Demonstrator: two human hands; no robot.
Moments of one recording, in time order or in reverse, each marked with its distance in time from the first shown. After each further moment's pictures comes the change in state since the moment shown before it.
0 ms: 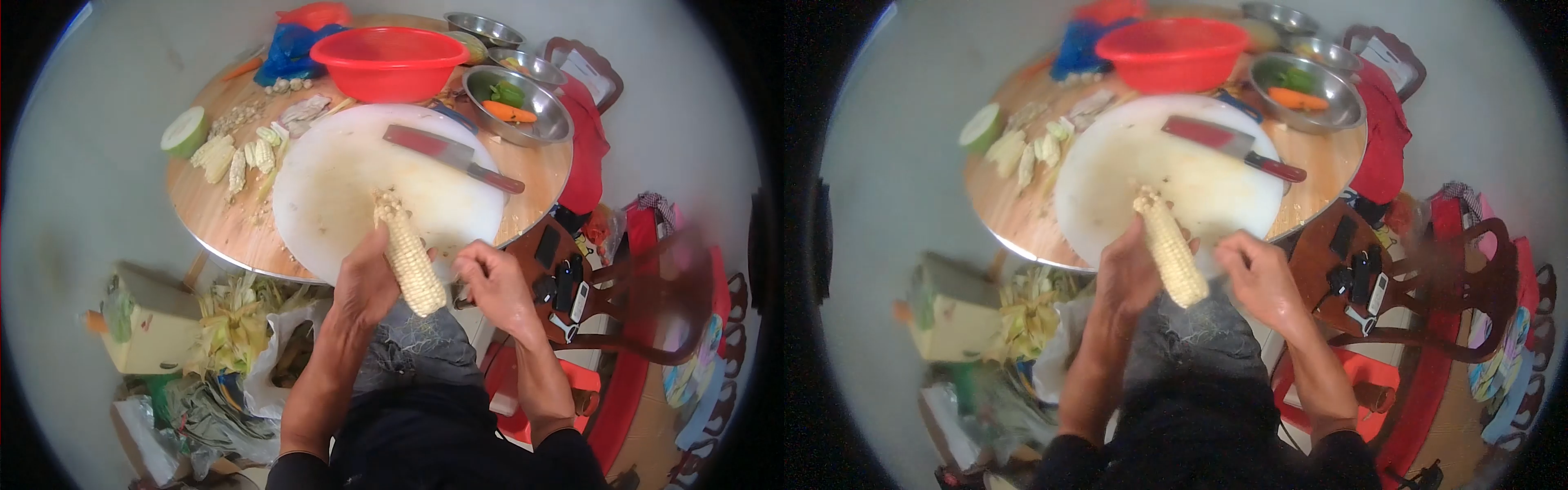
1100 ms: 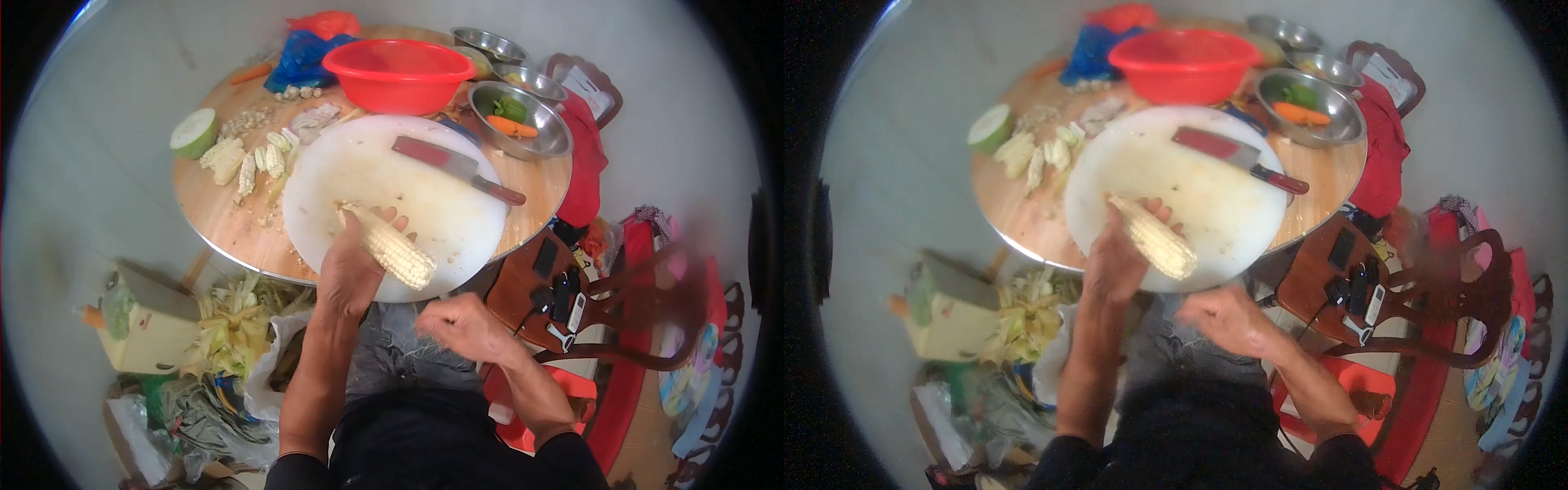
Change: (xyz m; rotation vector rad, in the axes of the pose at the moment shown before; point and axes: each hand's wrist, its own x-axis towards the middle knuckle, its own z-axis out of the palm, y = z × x) left_hand 0.003 0.028 -0.015 0.066 0.051 0.135; right_hand -0.020 -0.013 0.032 0.078 -0.325 -0.045
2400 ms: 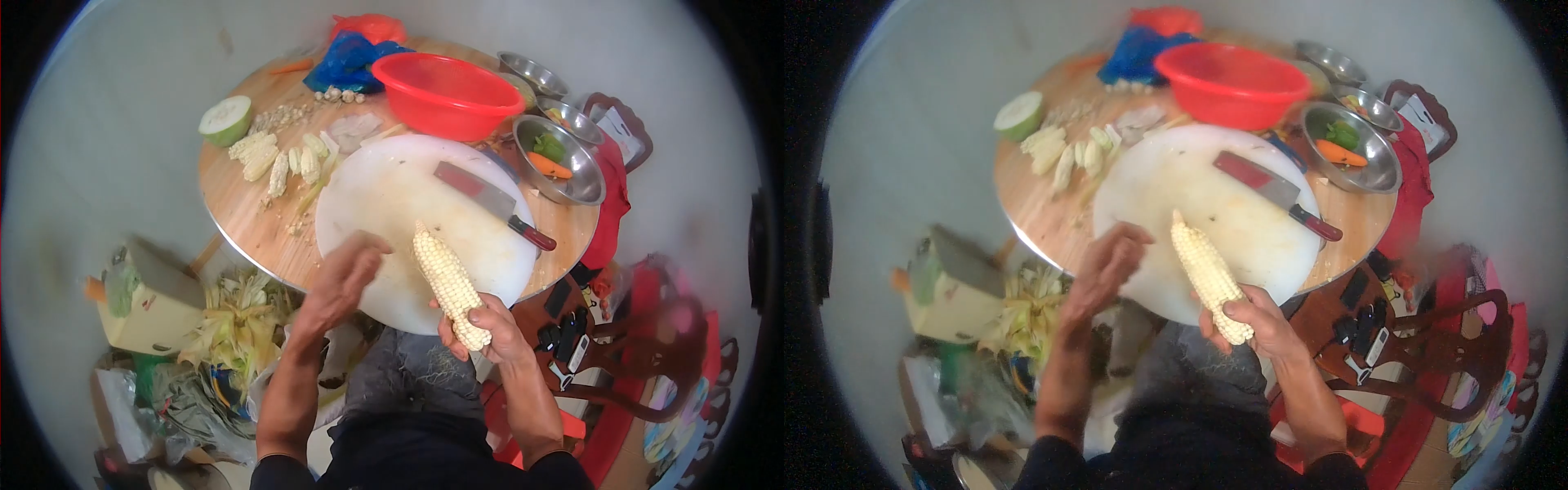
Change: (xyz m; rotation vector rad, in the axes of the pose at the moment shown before) left_hand -0.011 0.079 -0.019 1.093 -0.021 0.182; right_hand 0.053 -0.002 -0.022 0.871 -0.220 0.054
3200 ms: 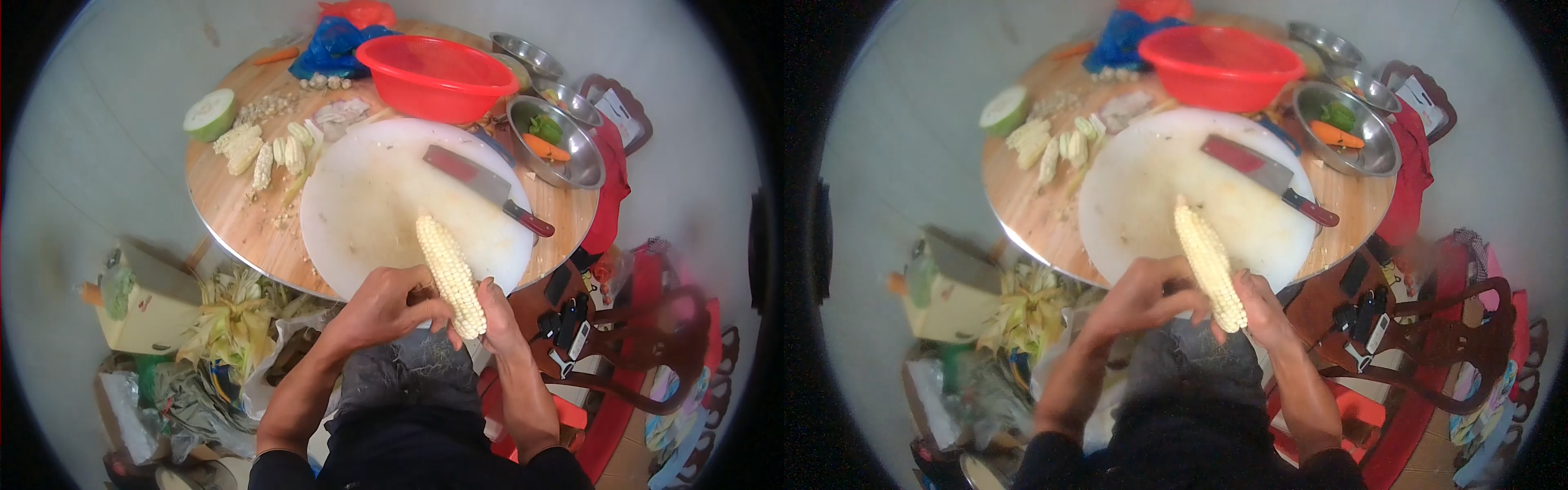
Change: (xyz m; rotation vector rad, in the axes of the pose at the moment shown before) left_hand 0.004 0.019 0.058 0.128 -0.391 0.091; right_hand -0.001 0.016 -0.021 -0.149 0.121 -0.106
